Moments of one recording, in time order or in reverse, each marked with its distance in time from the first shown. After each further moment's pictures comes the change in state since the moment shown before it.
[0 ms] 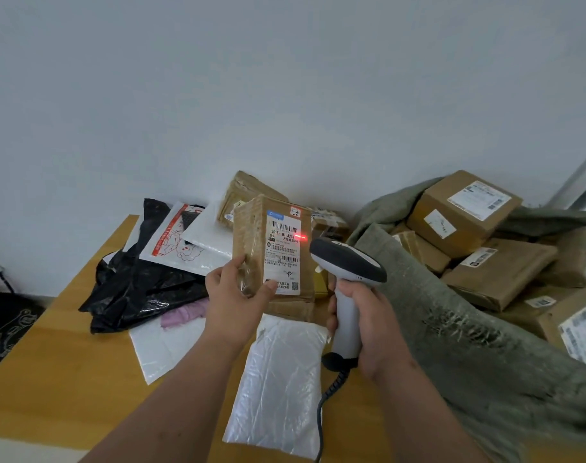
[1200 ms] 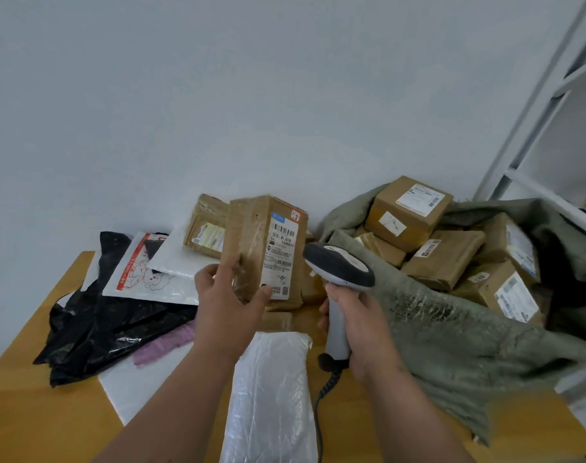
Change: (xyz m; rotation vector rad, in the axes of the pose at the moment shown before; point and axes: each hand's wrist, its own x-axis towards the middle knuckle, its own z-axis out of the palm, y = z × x) left_hand 0.000 0.017 -0.008 0.057 -0.081 0.261; right_hand -0.030 -0.005 0.011 -0.043 0.295 -0.091
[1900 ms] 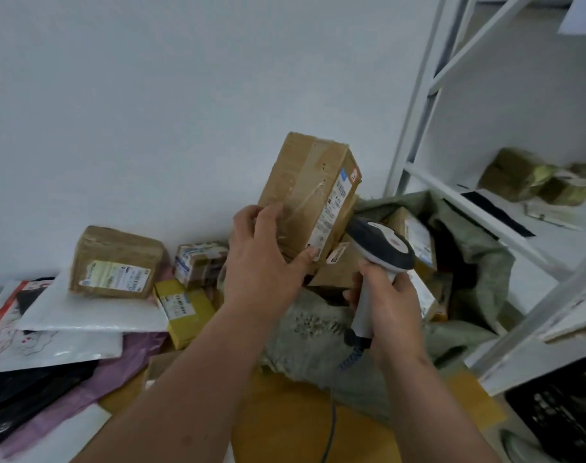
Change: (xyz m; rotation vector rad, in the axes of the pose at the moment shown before) left_hand 0.019 0.163 0.143 0.092 -0.098 0.463; right_hand 0.030 -0.069 -0.148 0.083 0.420 -0.265
